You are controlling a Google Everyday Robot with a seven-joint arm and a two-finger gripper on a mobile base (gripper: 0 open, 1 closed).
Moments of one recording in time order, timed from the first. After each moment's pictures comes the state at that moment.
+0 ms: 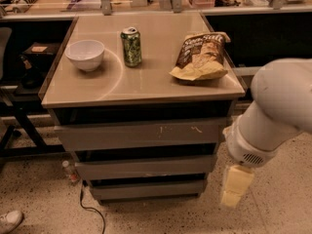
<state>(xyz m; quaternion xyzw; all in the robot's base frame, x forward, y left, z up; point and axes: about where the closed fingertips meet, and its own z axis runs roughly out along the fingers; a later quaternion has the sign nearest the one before) 0.385 -0.171 0.770 -0.60 0.79 0.04 0.08</state>
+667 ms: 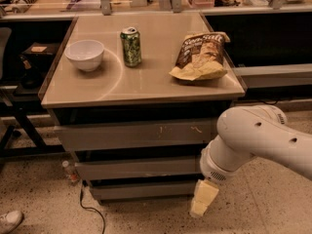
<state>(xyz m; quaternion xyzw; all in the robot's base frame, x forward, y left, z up) 0.400 -0.127 0.655 -0.57 0.81 0.09 0.08</state>
